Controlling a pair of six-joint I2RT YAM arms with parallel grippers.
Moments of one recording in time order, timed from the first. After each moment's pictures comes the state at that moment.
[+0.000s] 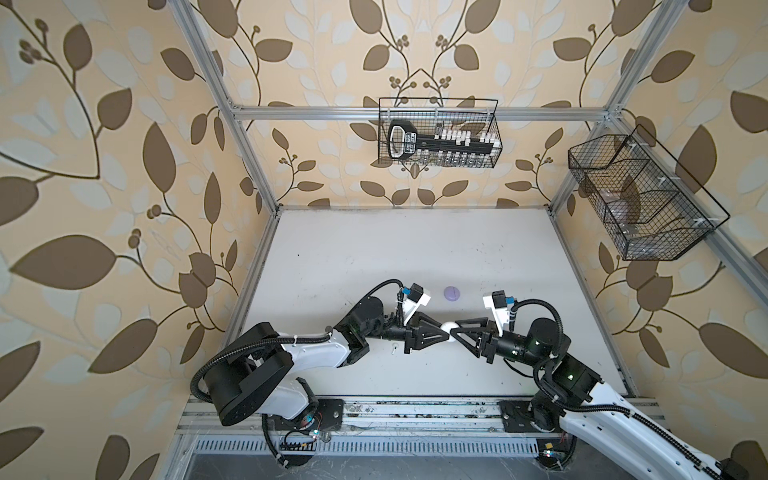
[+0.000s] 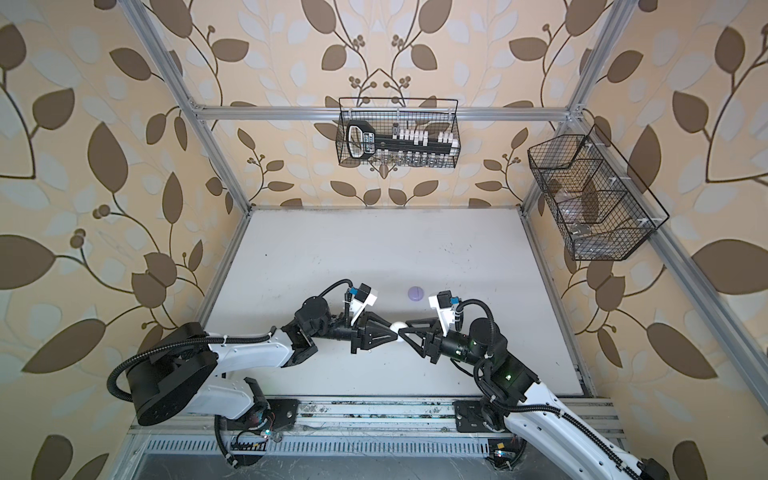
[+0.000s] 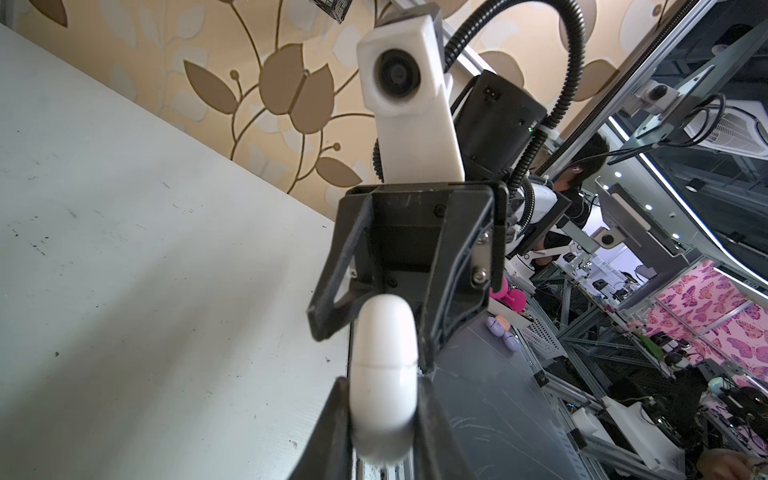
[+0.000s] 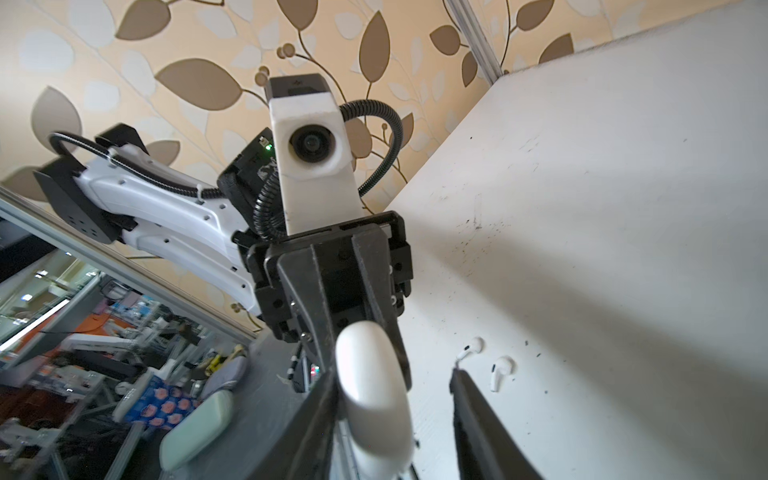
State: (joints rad) left arm -0.84 1.38 0.44 0.96 0.80 -0.57; right arm 0.66 0.48 0.28 0.05 -0.44 0.61
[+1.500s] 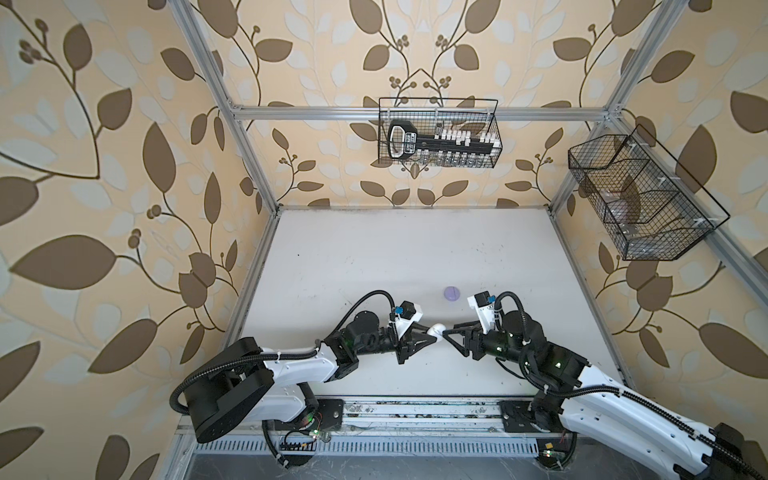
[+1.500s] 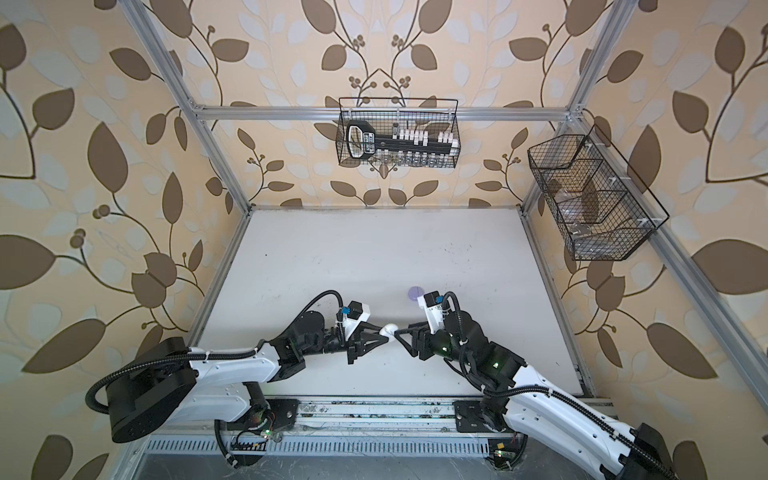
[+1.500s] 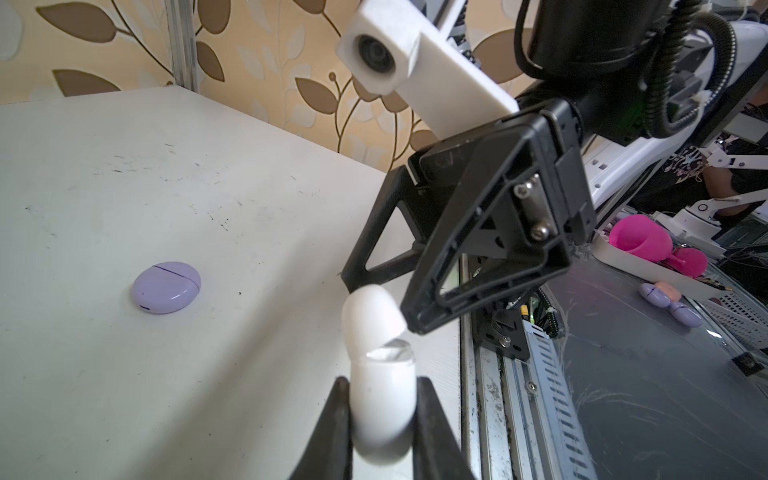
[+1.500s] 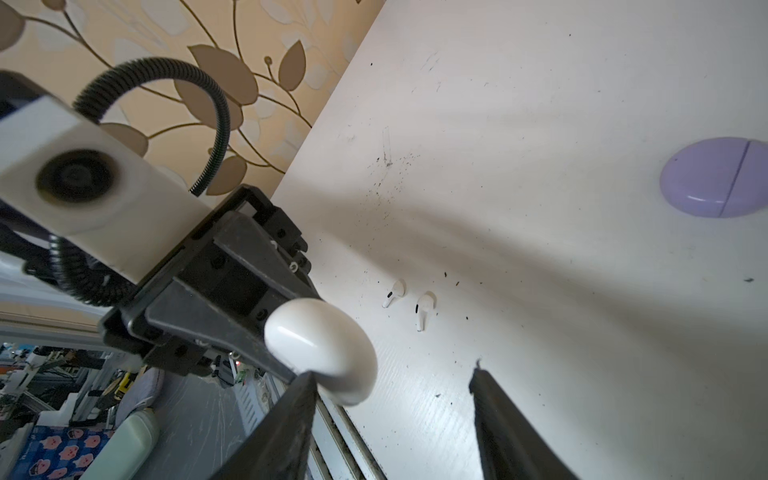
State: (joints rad) left arm -0.89 1.25 0.30 0.79 0.49 -0.21; right arm 0.76 0.68 0.38 -0.14 -0.20 0.61
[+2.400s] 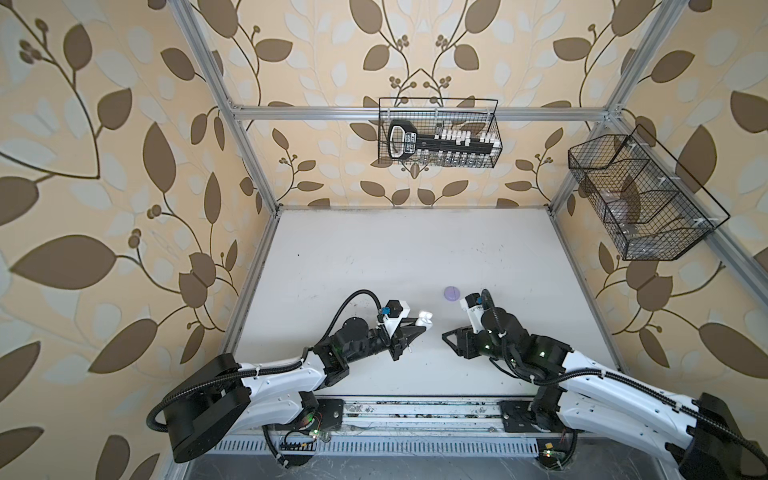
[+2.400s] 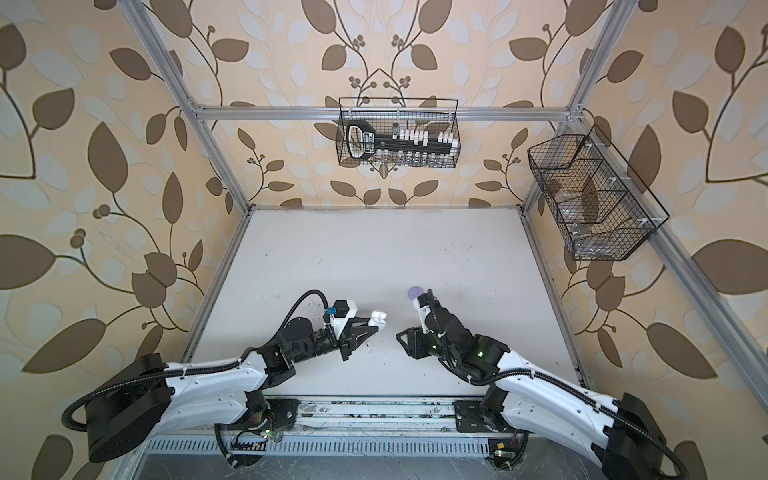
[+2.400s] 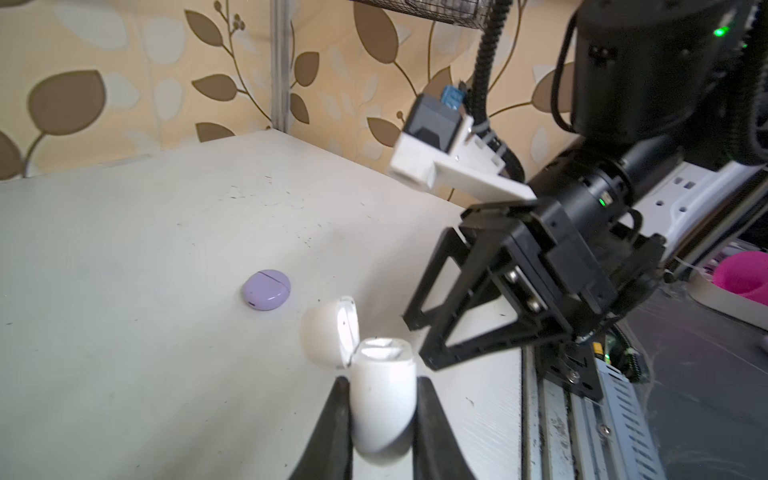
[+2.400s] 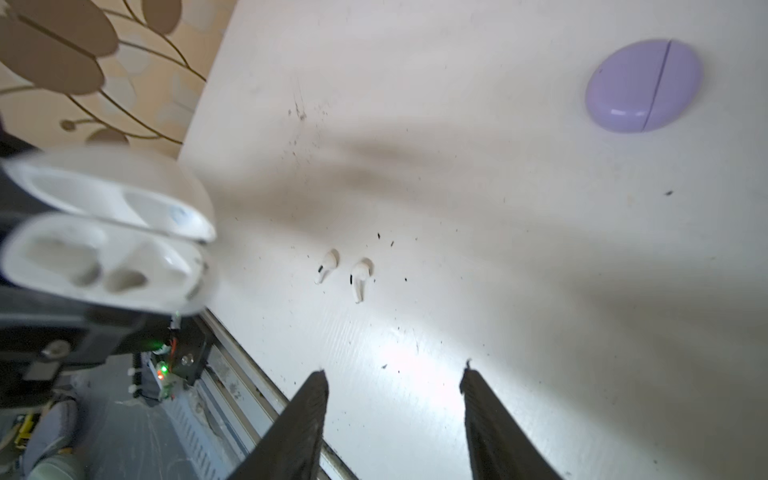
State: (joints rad) left arm -0.89 1.08 0.22 0.76 0.23 -0.17; right arm 0.88 0.90 0.48 -0.32 0.00 0.68
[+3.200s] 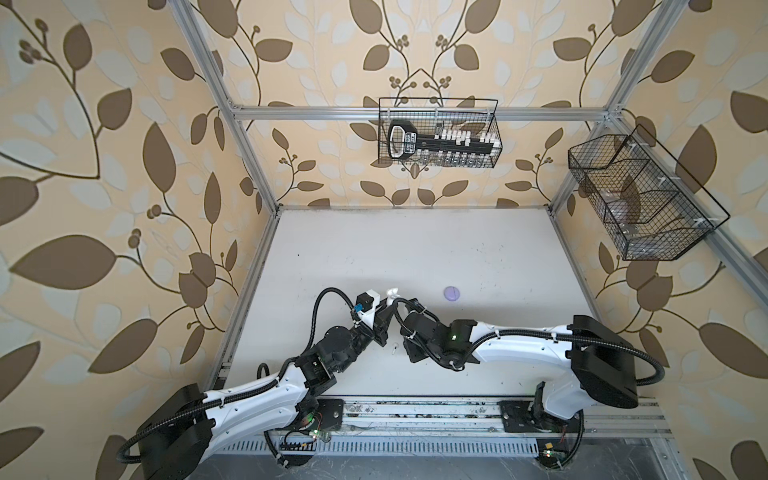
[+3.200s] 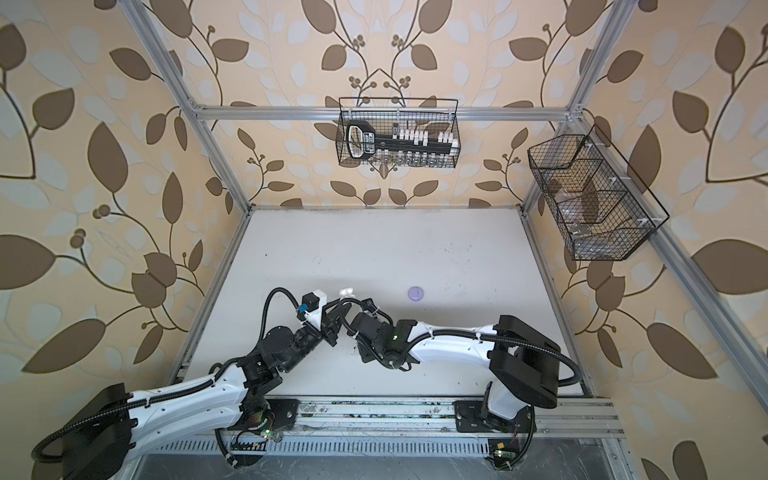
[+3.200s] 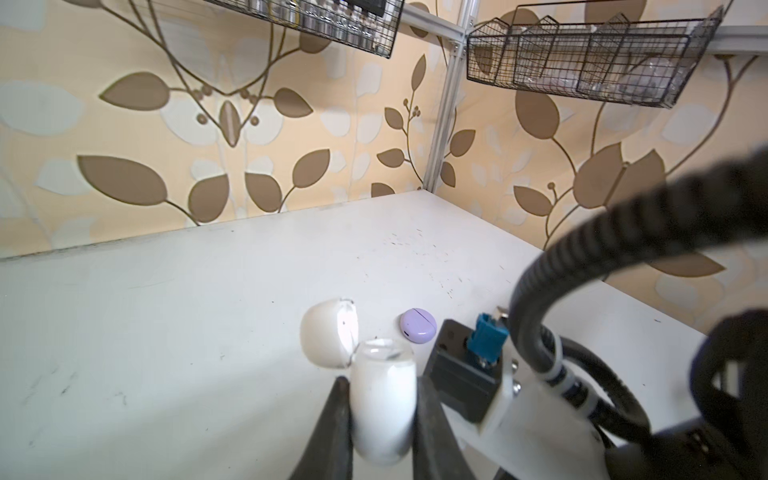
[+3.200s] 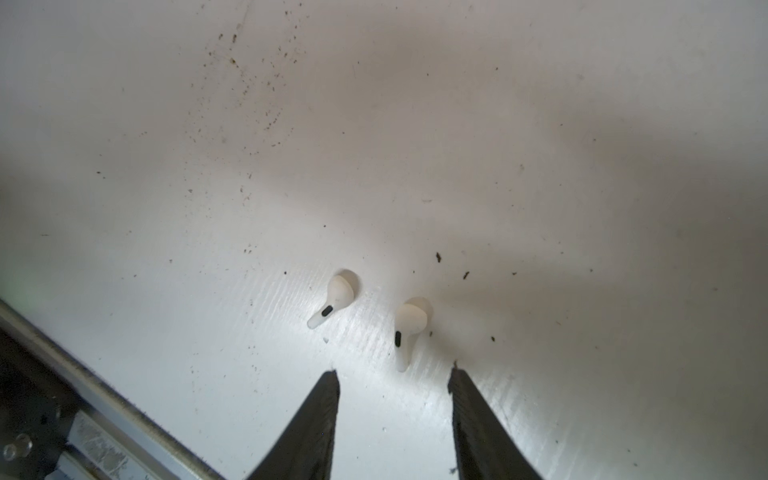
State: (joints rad) left arm -0.89 0.82 0.15 0.67 -0.23 -0.16; right arm 1.14 1.61 0.93 -0.40 0.23 0.74
